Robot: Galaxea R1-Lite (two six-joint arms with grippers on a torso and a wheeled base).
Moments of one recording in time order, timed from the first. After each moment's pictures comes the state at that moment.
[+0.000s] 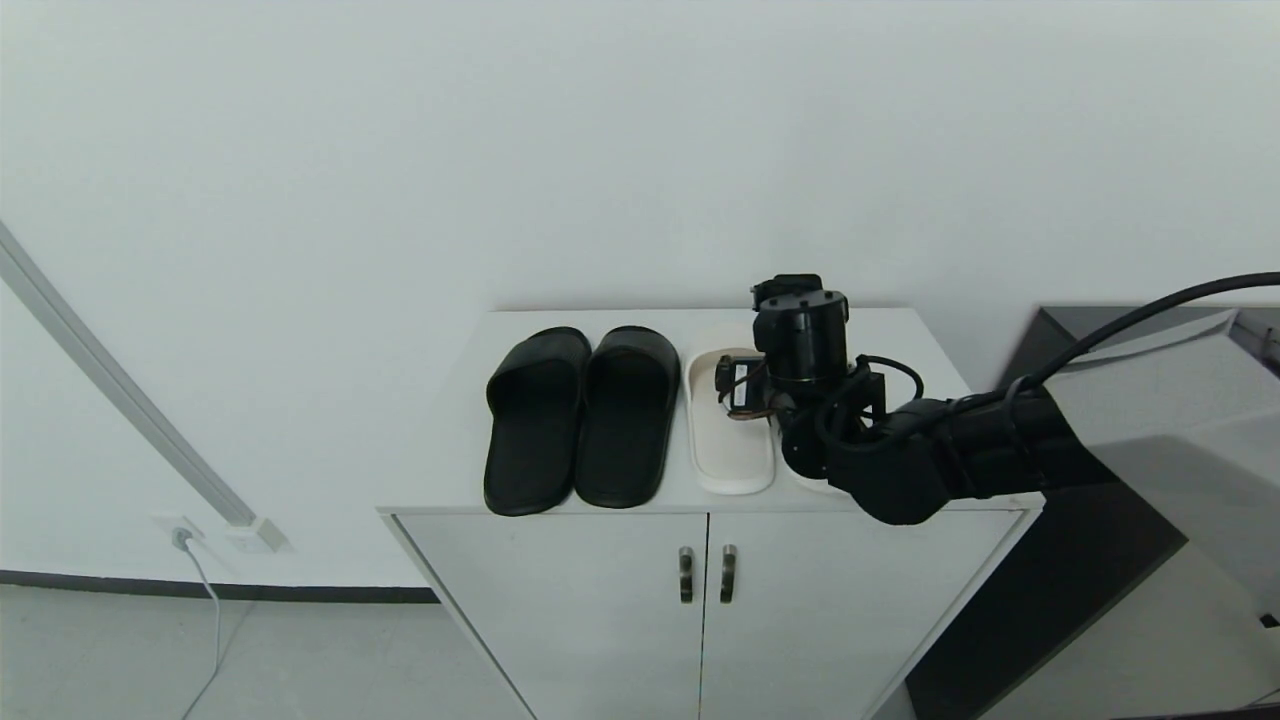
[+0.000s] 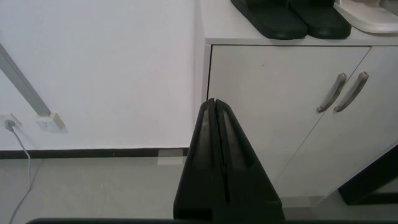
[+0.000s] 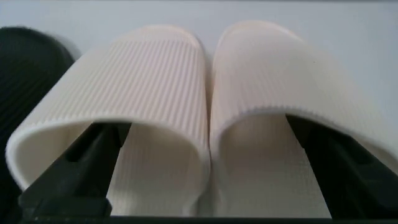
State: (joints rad) left arm 0.00 0.00 0.00 0.00 0.00 -0.02; right arm 0.70 2.18 -1.50 -0.51 -0.68 0.16
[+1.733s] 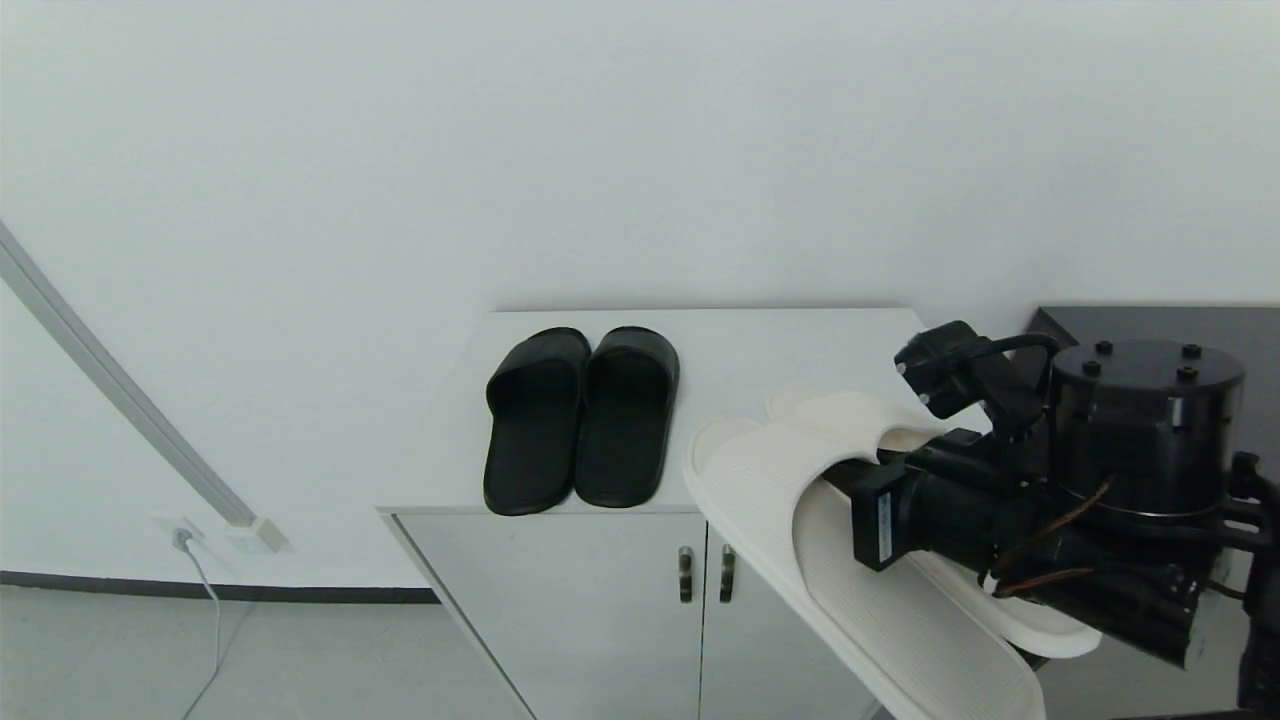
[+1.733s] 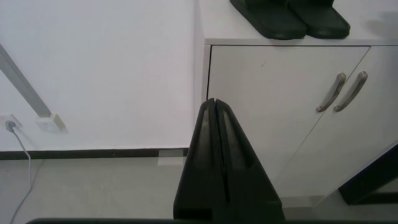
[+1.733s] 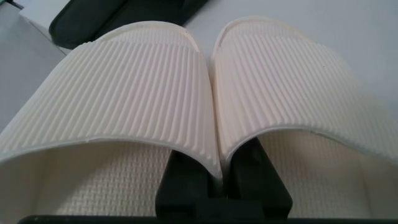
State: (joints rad) left arm 0.00 0.00 0.00 0.00 0.00 -0.02; right arm 0.80 1.56 -0.73 -0.60 -0.20 0.08
